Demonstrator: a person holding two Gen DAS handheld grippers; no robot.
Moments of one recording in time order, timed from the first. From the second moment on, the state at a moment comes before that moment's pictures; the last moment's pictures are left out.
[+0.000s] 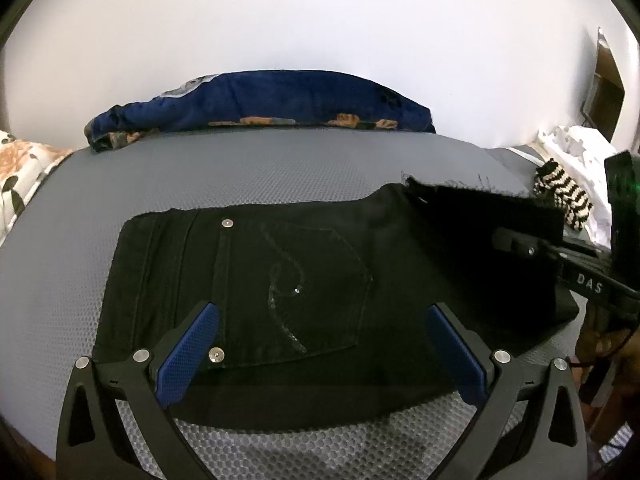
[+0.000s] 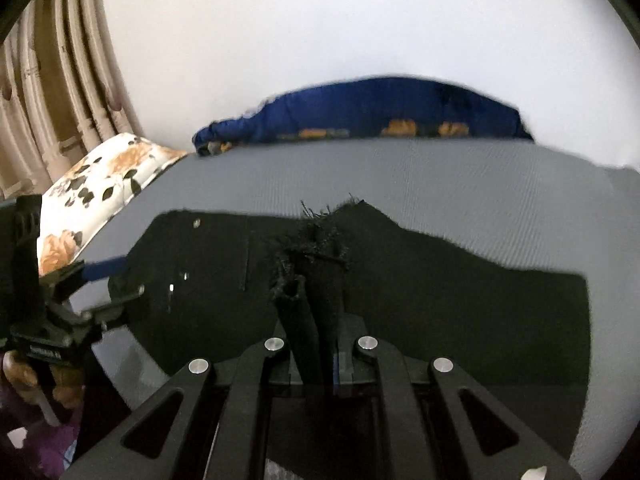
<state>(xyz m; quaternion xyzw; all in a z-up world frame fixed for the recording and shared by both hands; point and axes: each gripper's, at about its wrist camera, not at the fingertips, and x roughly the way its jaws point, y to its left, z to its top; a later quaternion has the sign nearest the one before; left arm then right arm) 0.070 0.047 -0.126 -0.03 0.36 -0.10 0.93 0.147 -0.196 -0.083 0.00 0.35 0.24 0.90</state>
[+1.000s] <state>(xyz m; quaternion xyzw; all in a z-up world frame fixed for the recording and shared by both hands) 0.070 0.090 -0.117 -0.06 0.37 -0.04 0.92 0.162 -0.281 -0.130 0.05 0.43 0.18 0.88</state>
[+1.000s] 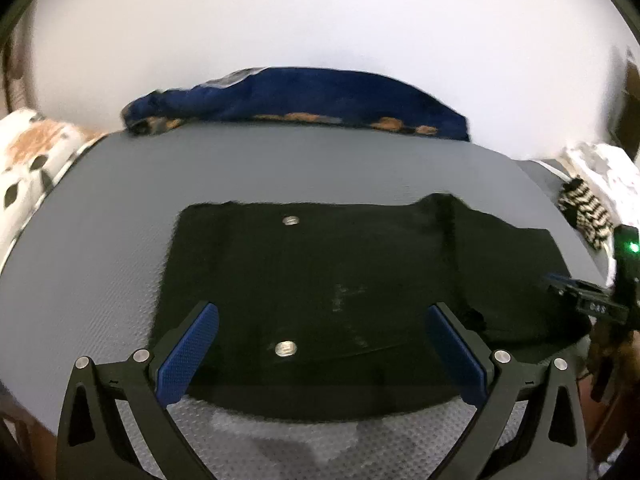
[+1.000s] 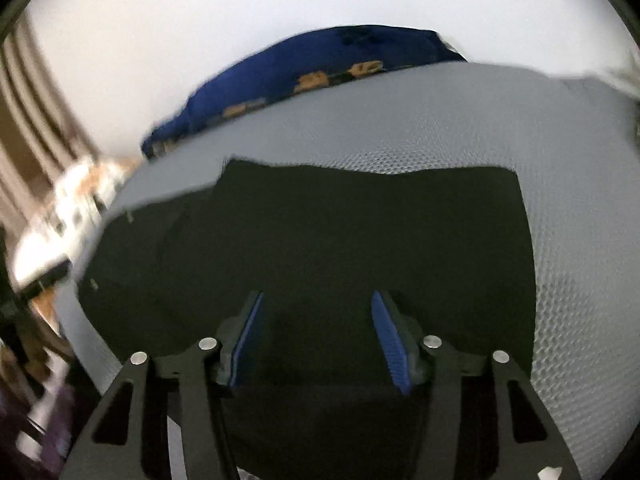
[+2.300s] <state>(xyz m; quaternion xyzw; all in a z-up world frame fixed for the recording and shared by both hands) 0.056 0.129 -0.125 -0.09 0.38 -0.03 0.92 0.097 -0.141 -0.124 -0.20 0.39 0.32 0.84</state>
